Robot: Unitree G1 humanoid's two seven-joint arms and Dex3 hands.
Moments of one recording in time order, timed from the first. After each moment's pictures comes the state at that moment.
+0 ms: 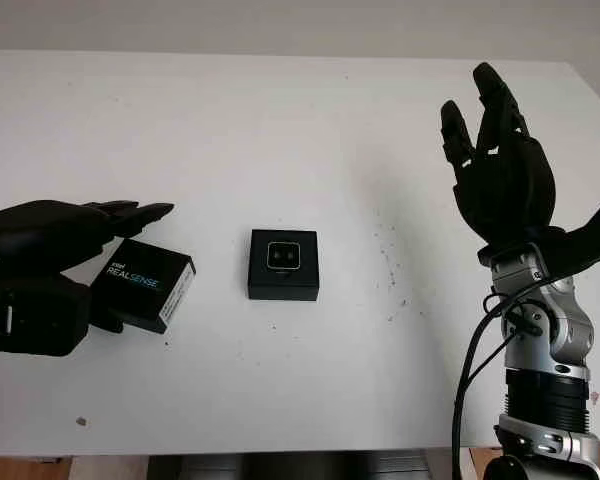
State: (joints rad) left arm -0.20 1.07 0.08 -0.04 0.41 -0.20 -0.66; right arm -0.45 -0.17 -0.29 -0.04 0.50 0.29 0.13
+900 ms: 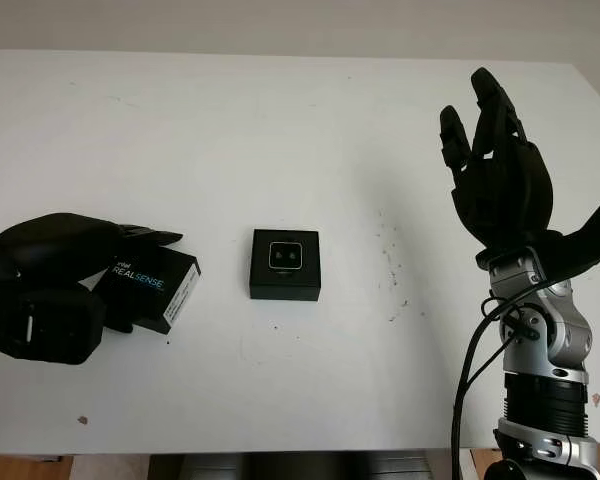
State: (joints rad) left arm -0.20 1.03 0.02 -0.01 0.51 -0.33 -0.52; right arm -0.44 -0.17 -0.29 -0.04 0.51 0.30 0.14
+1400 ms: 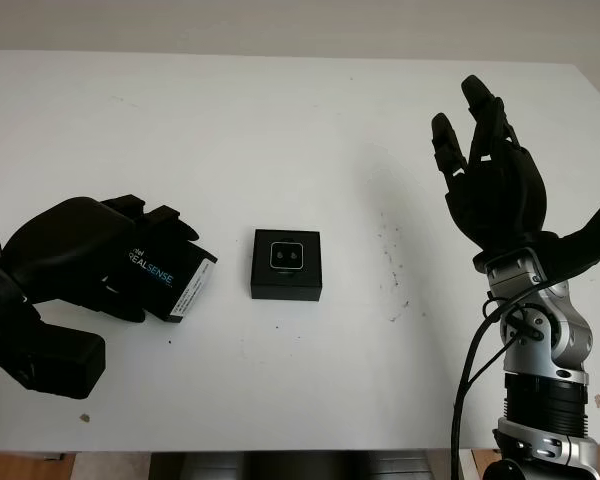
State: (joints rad) left arm -0.20 0.96 0.03 0.15 0.59 -0.57 -0.12; right arm -0.44 -0.16 -0.30 -0.04 0.56 0.34 0.15
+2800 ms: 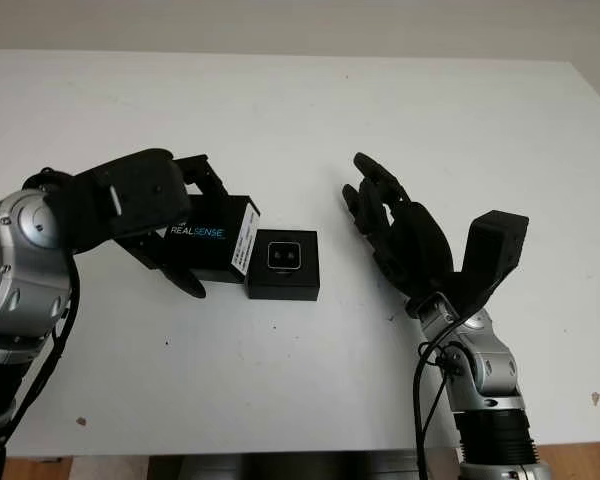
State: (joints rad) left arm -0.60 0.77 -0.16 -0.29 0.37 0.66 -0.81; right arm -0.31 -0.06 -0.05 0.03 0.29 0.30 0.21
